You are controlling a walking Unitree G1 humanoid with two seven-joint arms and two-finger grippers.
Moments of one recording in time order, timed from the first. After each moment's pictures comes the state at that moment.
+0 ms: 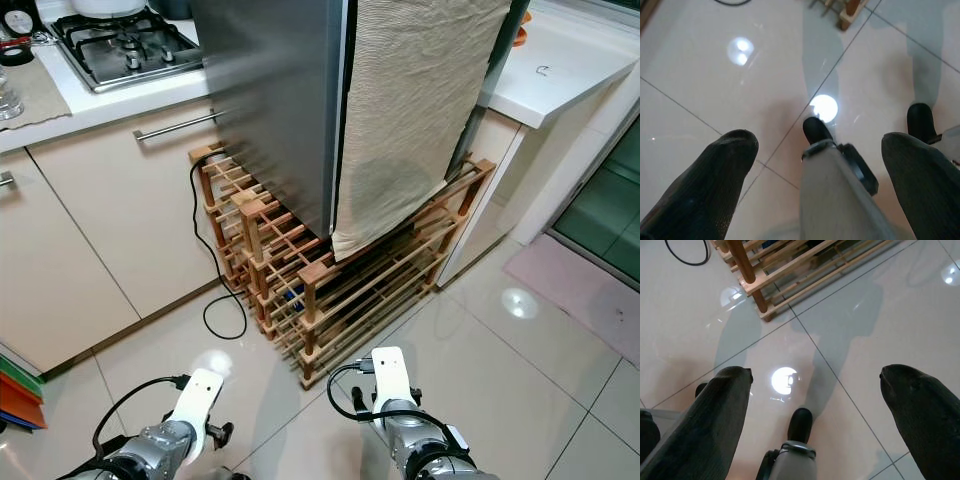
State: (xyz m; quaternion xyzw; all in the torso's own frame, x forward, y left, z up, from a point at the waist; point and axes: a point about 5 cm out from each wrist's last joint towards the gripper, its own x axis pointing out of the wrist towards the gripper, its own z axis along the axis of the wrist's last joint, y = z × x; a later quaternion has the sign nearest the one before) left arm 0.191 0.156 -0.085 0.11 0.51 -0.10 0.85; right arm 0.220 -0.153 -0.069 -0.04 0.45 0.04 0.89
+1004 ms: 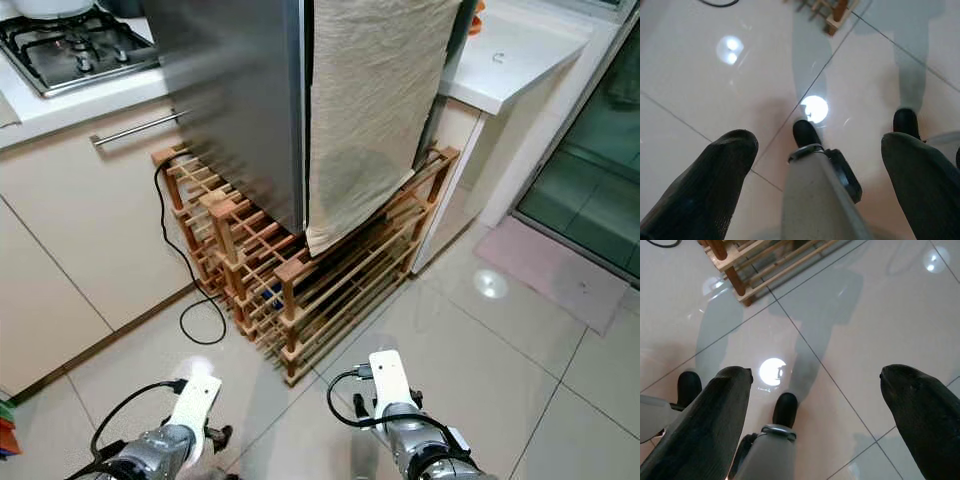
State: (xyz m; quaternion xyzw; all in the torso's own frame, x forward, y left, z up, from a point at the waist) left arm 0.195 0.157 -0.083 0.07 0.51 -0.06 0.86; right arm 0.216 -0.156 -0.071 -0.08 0.46 0.06 0.88
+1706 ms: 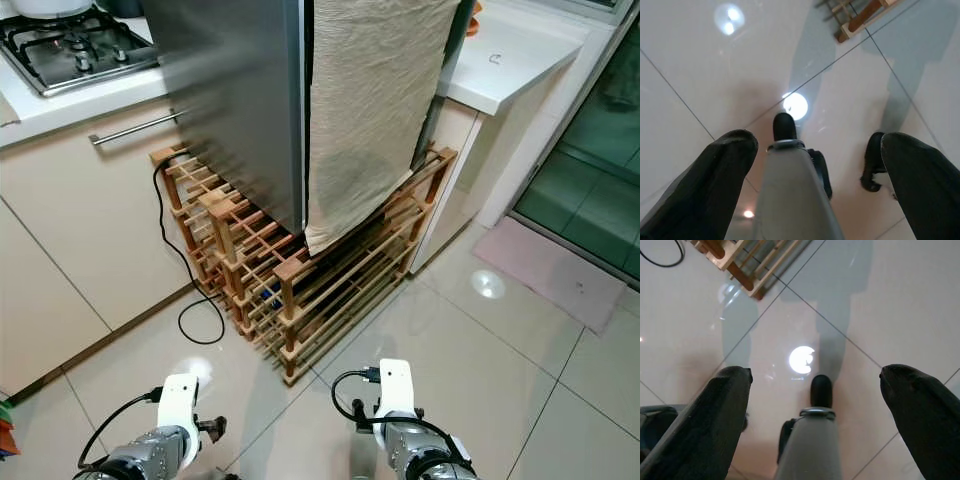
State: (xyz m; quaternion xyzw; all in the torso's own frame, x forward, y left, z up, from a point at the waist) left arm 0.193 0.163 -0.084 -0.07 0.52 0.05 0.85; right arm 0.204 -0.152 -0.079 0.06 0.49 -0.01 0.87
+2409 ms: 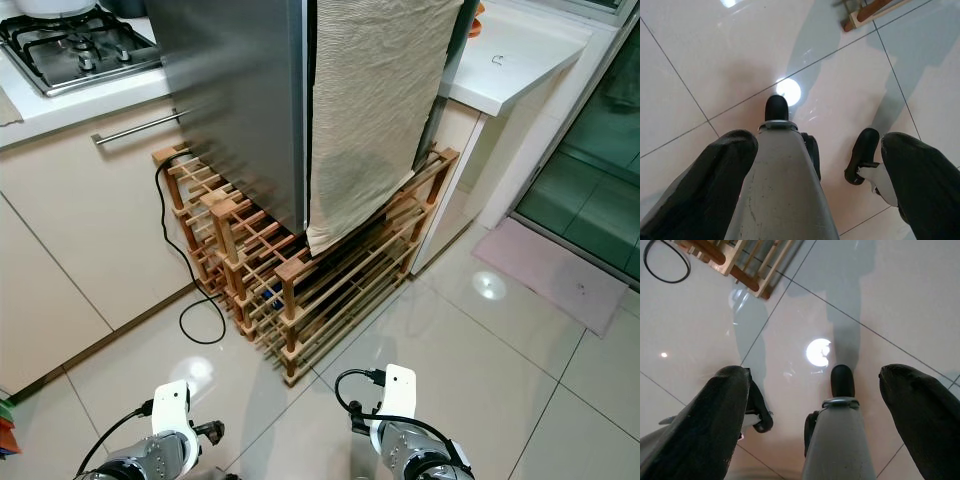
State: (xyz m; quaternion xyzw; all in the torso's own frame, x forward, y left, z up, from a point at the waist) left arm 0.186 0.162 -0.087 -0.11 0.54 0.08 0.83; right arm 0.200 -0.150 -0.081 0.13 0.50 -0.04 0.85
